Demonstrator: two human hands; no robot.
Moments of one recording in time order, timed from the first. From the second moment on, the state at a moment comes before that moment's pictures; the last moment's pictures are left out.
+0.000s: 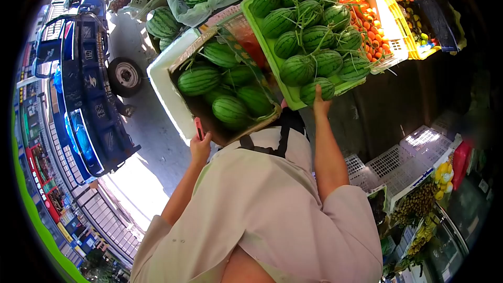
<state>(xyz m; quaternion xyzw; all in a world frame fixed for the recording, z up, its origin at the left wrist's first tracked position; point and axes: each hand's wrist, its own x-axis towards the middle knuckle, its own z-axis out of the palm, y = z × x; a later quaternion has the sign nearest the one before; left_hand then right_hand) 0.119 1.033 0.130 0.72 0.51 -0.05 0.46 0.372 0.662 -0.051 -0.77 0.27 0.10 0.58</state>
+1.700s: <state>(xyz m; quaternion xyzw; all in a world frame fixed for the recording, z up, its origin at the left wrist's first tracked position) 0.034 1.111 0.111 0.70 0.46 -0.02 0.54 0.268 0.949 0.132 -0.74 -0.47 0.46 0.17</state>
